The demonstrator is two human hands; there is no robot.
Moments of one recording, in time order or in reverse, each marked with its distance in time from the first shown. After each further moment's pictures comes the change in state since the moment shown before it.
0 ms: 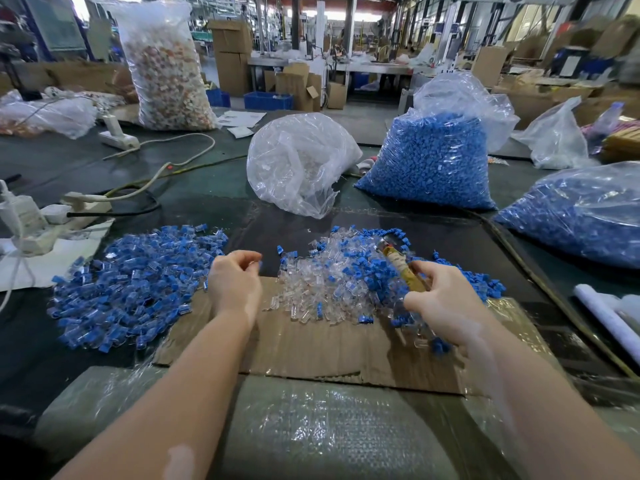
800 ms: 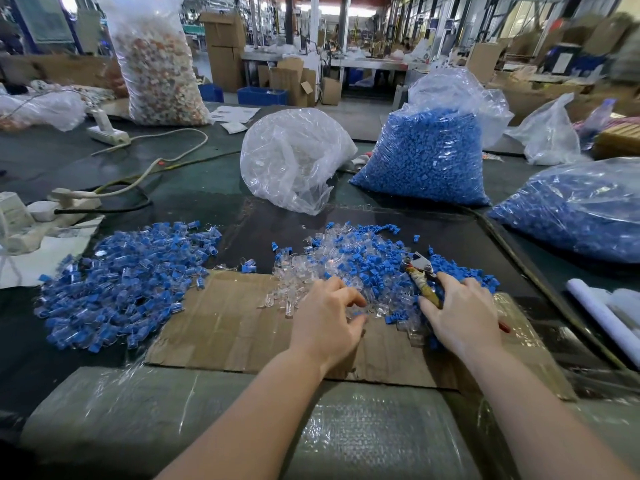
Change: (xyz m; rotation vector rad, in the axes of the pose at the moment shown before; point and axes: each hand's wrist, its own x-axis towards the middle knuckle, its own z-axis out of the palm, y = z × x) left_hand -0.085 0.013 0.055 0.205 -0.462 0.658; right_hand 0.012 0.053 0.010 -0.574 0.275 0.118
